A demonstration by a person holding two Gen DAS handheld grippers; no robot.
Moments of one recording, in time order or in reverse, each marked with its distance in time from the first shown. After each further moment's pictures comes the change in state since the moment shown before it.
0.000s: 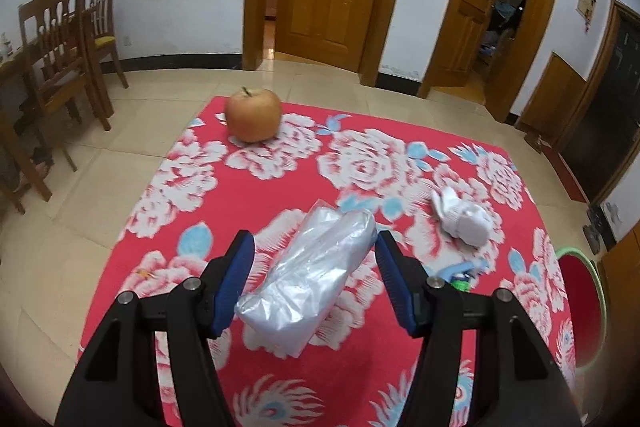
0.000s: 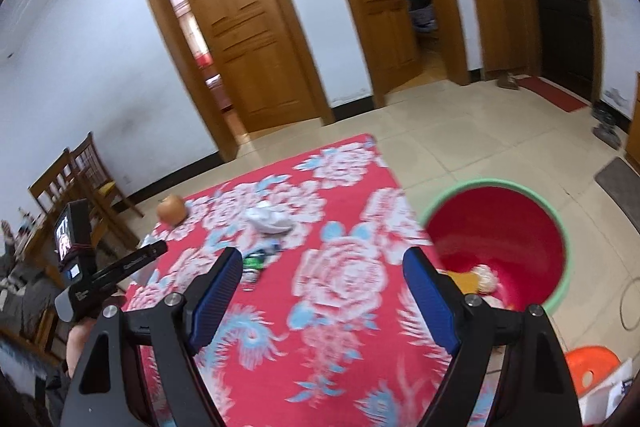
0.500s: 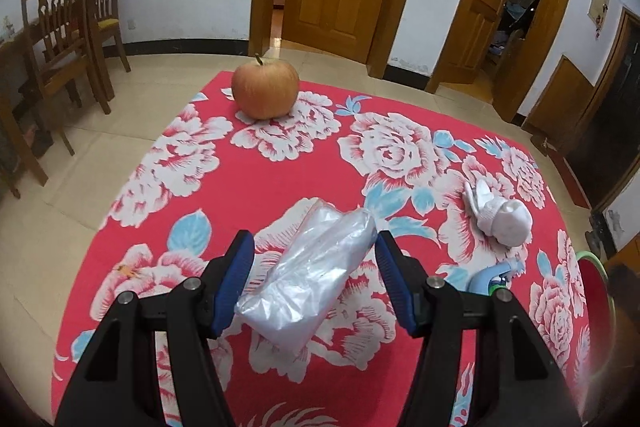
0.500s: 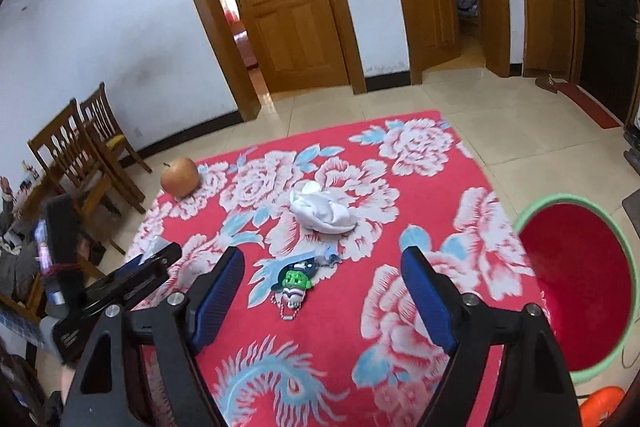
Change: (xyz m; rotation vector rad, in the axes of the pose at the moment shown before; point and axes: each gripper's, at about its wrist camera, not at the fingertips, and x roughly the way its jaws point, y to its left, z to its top) left arm 0.041 0.015 -0.013 -0.029 0.034 -0.013; right arm 0.119 0.059 0.004 -0.109 0.130 0.018
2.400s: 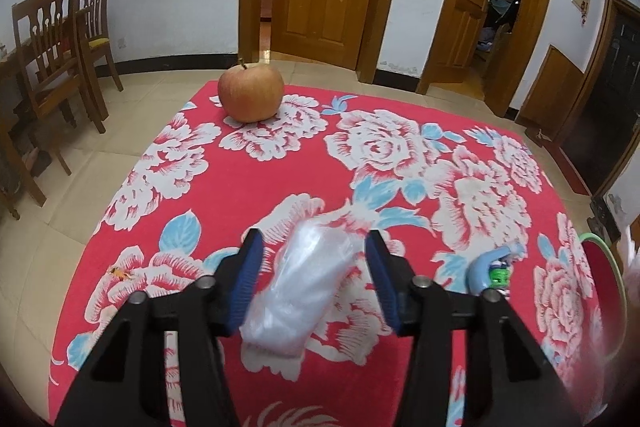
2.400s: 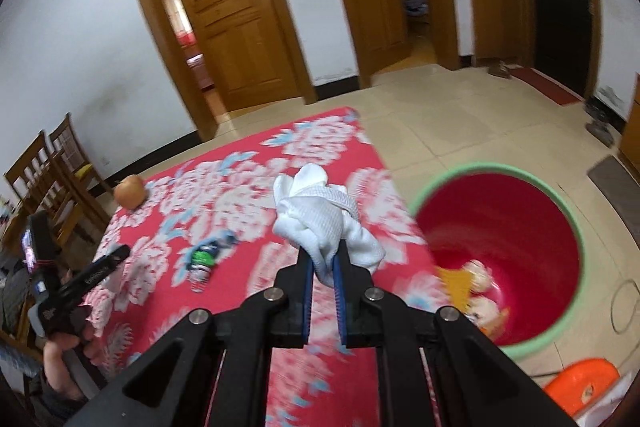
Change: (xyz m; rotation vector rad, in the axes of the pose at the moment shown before) left arm -0.005 -0.009 -0.012 0.064 -0.043 -0.013; right arm -0.067 -0.105 -0.039 0.149 -0.064 -0.130
